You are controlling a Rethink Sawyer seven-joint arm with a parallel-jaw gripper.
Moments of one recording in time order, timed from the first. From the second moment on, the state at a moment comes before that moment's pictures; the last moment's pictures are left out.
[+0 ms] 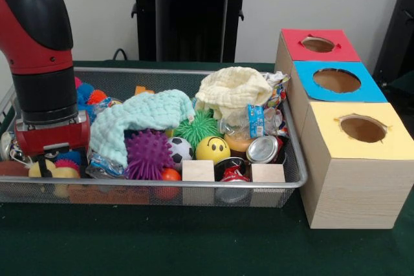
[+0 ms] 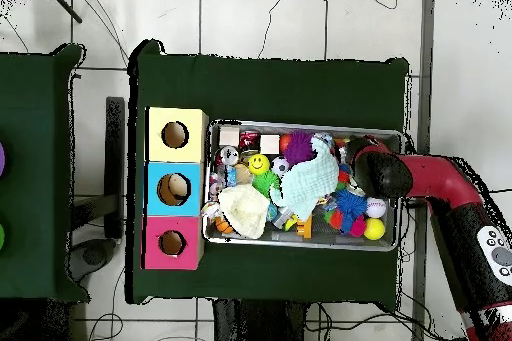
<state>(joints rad) -1.07 -0.30 0.79 1.42 -0.94 0.58 1.42</state>
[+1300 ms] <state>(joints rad) -1.06 -0.30 0.79 1.41 -0.92 0.61 1.42</state>
